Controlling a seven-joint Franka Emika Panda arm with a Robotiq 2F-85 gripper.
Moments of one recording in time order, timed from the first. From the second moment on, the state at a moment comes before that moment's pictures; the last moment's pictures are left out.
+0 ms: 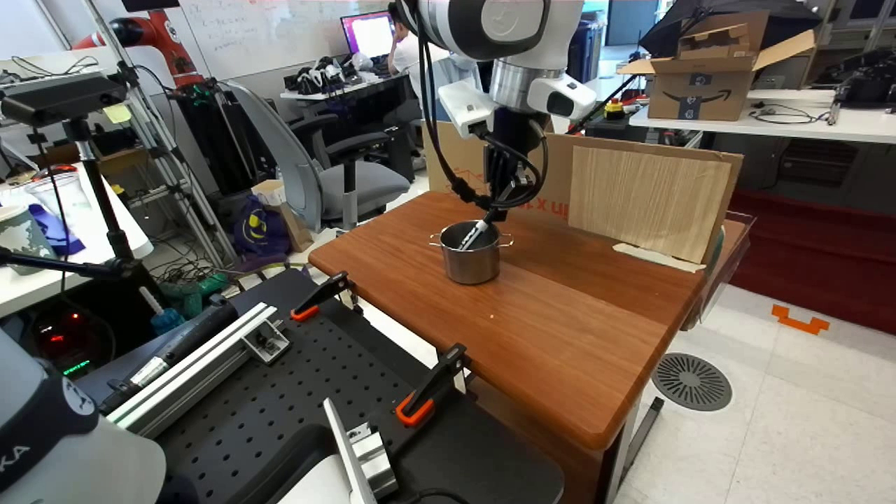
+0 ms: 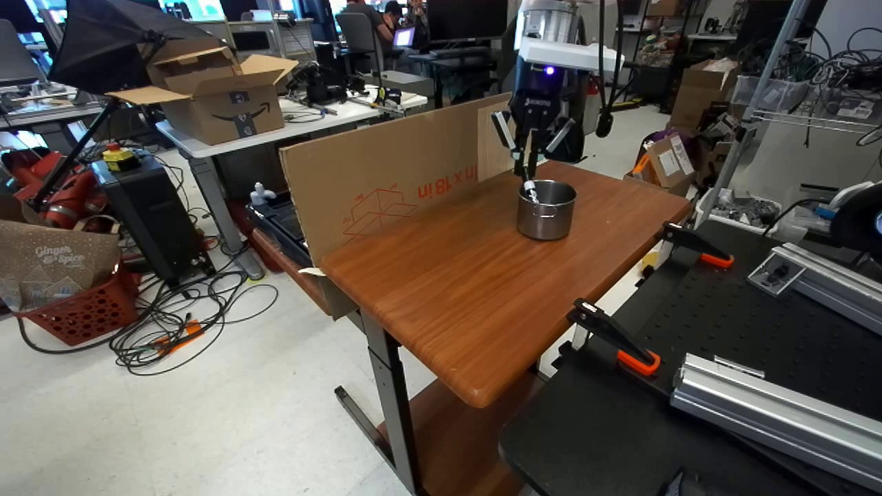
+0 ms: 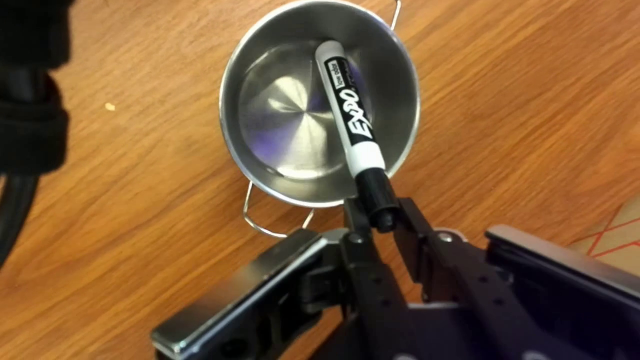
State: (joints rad) arm -0.08 0.45 -0.01 -2.02 0.29 2.33 0.24
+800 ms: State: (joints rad) arm -0.08 0.25 -0.05 -2.08 0.29 2.25 0.26
